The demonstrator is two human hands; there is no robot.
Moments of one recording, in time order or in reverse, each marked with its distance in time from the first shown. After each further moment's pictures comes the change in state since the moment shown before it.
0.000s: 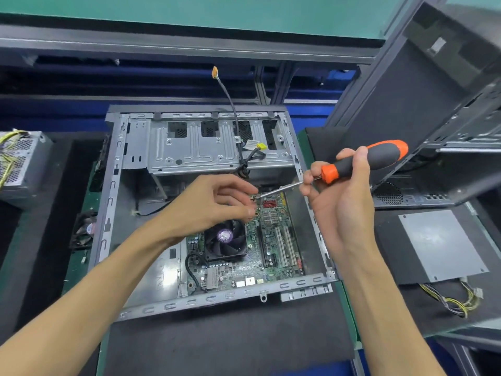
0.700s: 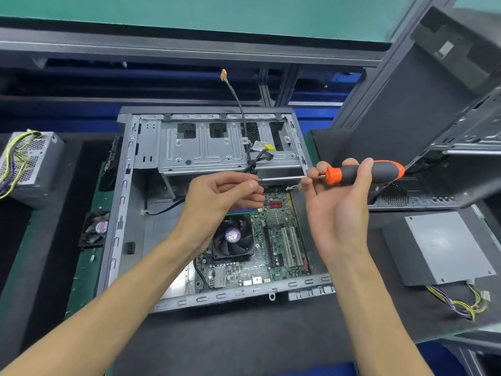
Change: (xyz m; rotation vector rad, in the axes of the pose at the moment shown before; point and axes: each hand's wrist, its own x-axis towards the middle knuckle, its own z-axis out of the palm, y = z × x) left_hand -0.003 -0.010 0.020 -0.481 0.304 0.119; right_hand -0.009 0.015 0.014 0.279 0.072 0.009
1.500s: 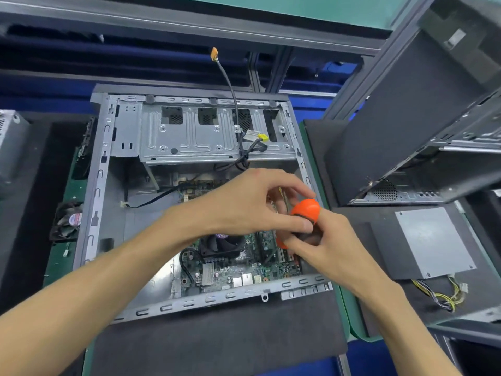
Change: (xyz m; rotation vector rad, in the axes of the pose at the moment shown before) left_hand 0.020 0.020 0.040 0.745 -0.599 0.091; right_hand -0.019 -0.013 -0.062 -1.513 -0.500 -0.065
